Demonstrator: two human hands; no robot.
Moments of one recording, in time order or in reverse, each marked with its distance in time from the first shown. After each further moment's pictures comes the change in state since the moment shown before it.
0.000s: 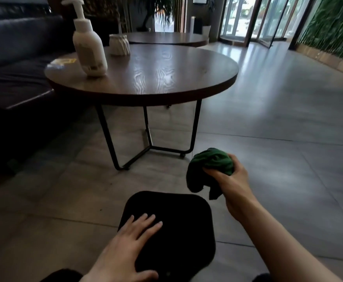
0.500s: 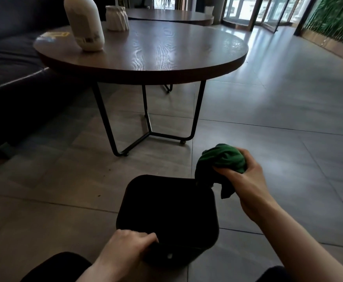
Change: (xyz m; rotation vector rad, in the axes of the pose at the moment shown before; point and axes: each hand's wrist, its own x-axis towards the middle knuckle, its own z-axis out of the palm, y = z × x) left_hand -0.004 -0.007 0.027 0.098 0.040 0.050; right_hand -0.020 0.006 -0.015 -0.090 -0.051 -0.012
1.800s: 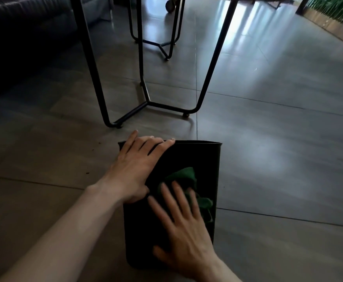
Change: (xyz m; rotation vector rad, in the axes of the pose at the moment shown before) left_hand 0.097 -0.091 -0.005 0.178 0.201 0.016; right_hand -0.096 0.226 0.123 -1.347 -0.470 -0.647
